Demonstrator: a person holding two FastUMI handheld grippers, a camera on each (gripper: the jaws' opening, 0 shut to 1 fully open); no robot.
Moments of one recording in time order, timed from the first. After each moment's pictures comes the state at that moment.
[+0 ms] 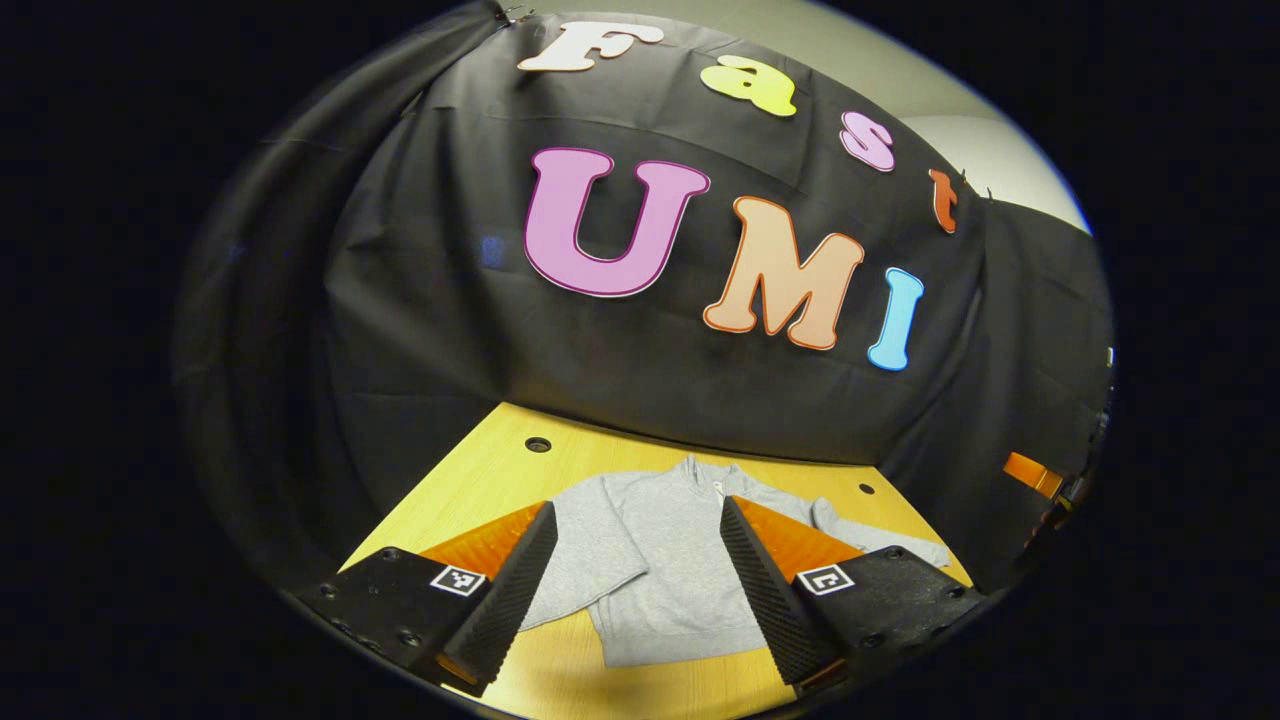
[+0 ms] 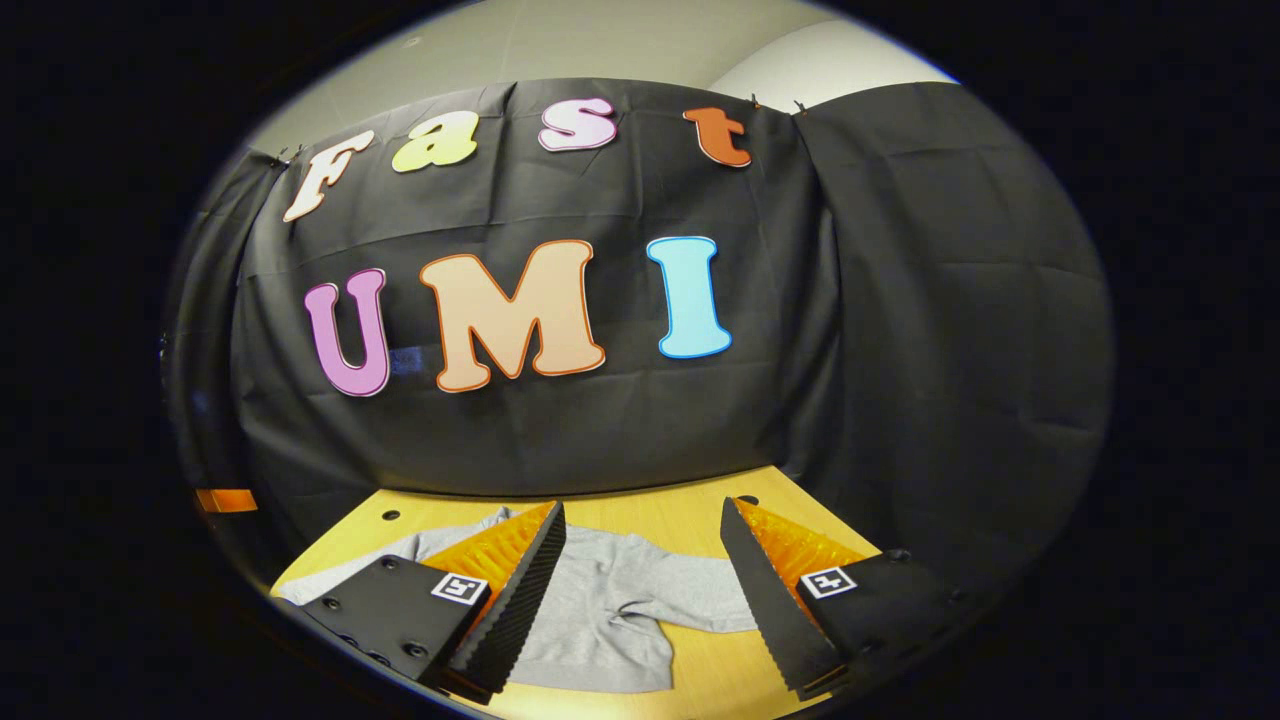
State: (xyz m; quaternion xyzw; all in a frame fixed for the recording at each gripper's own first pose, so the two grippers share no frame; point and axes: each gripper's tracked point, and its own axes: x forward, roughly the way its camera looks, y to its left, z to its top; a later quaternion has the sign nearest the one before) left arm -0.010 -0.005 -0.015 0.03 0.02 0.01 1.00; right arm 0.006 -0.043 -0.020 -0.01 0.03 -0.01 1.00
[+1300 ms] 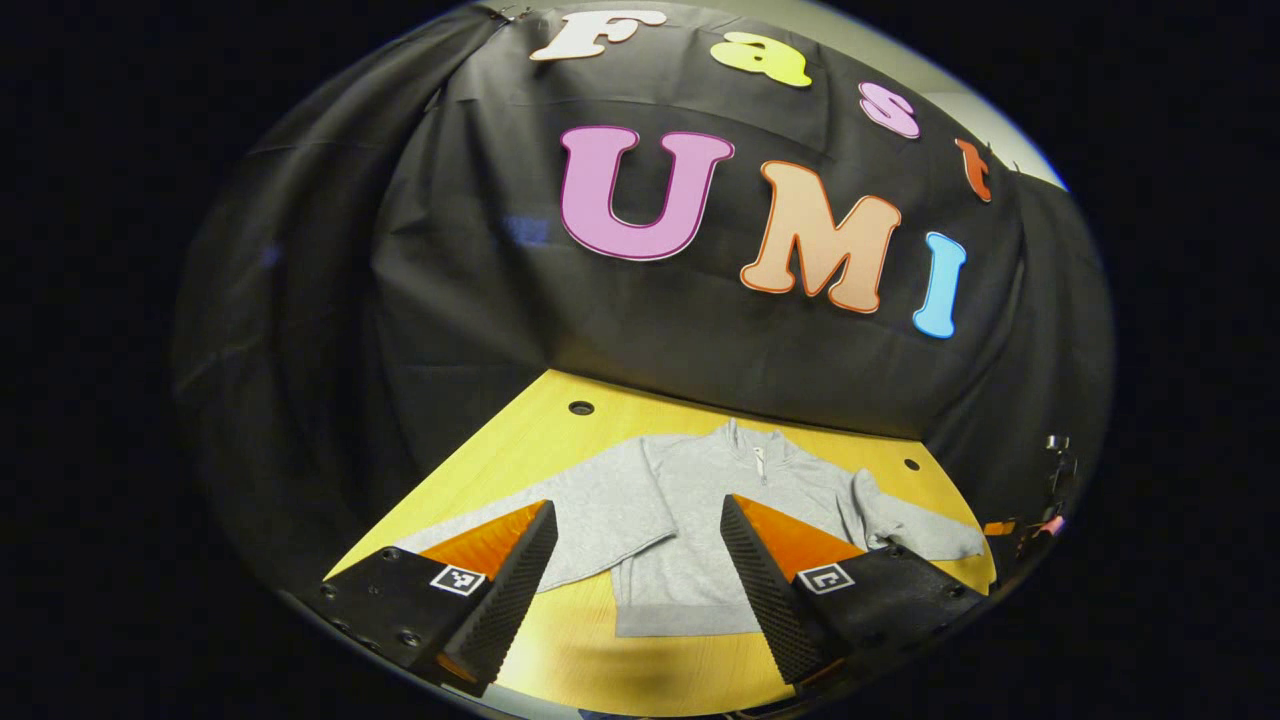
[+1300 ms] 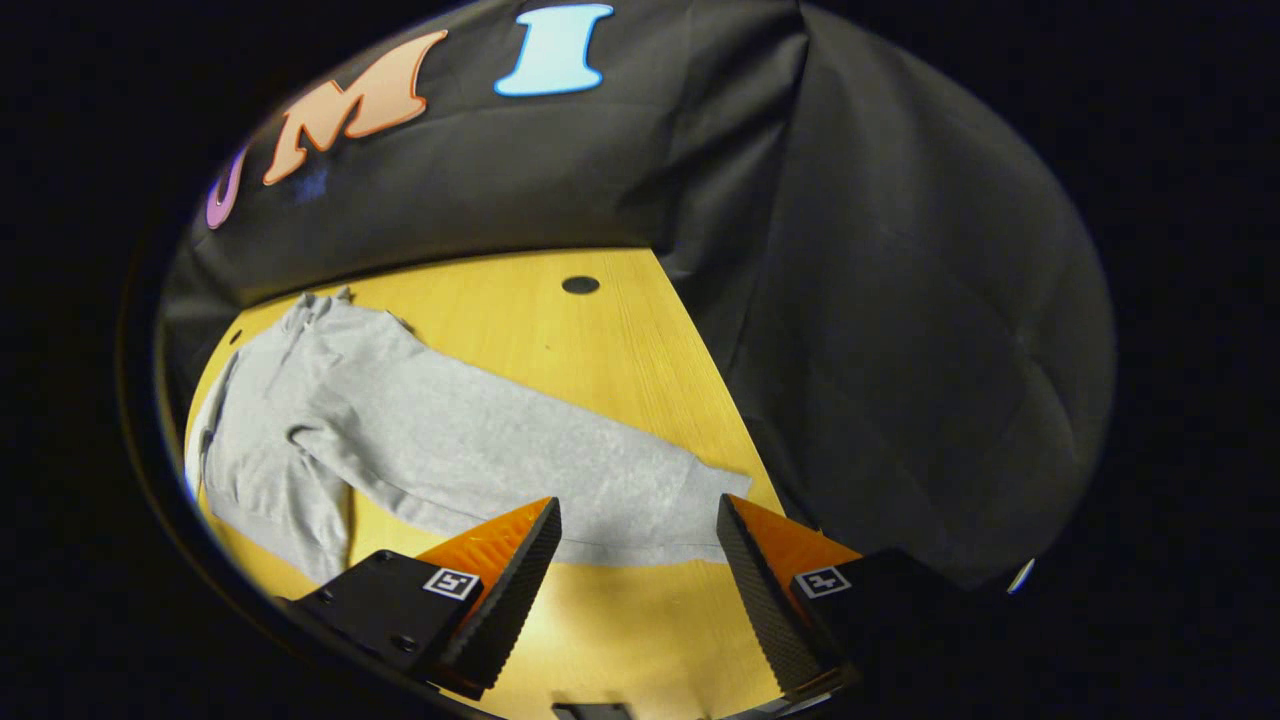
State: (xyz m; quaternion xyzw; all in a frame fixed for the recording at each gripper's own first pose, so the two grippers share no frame) left arm -0.031 -0.002 -0.059 0.03 0.06 0.11 0.99; right arm 0.105 -0.340 -0.257 -0.09 0.36 -0.10 0.92
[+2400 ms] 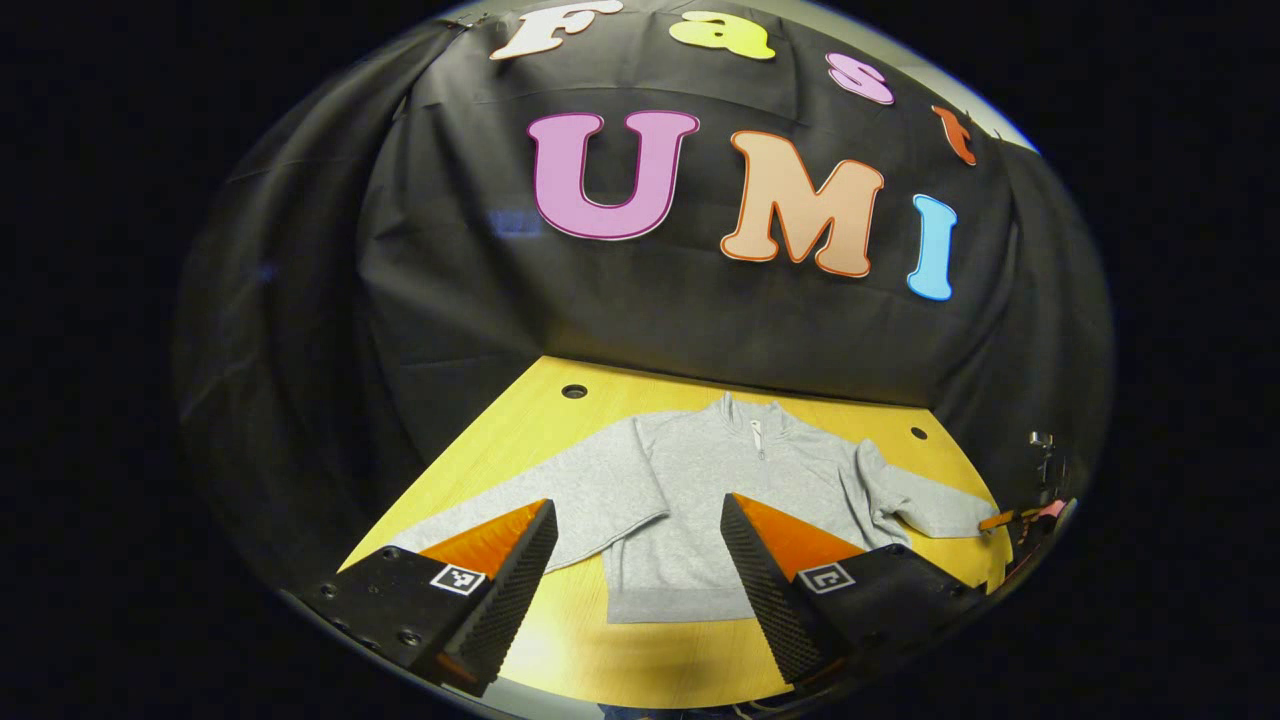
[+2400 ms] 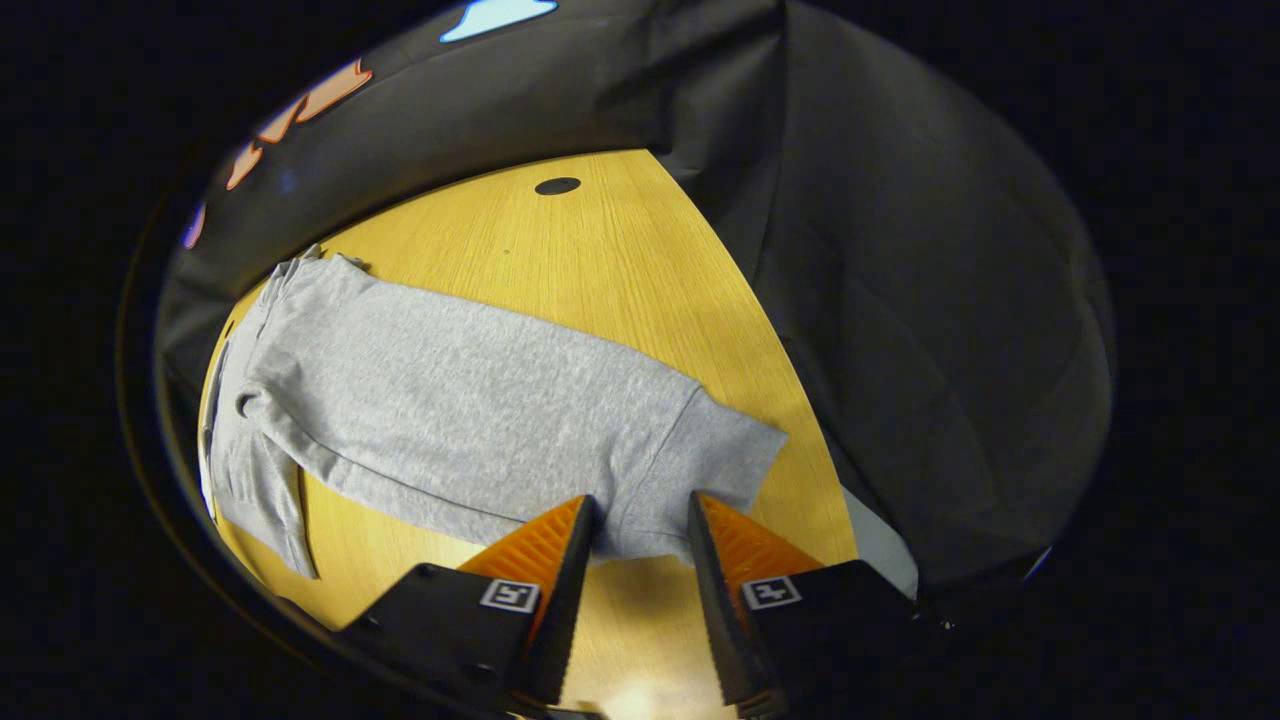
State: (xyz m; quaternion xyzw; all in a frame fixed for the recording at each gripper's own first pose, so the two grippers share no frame) left arm -0.027 -0.028 -0.077 0.07 0.09 0.11 0.99; right arm 0.110 -0.356 -0.328 -0.04 0.46 -0.07 0.89
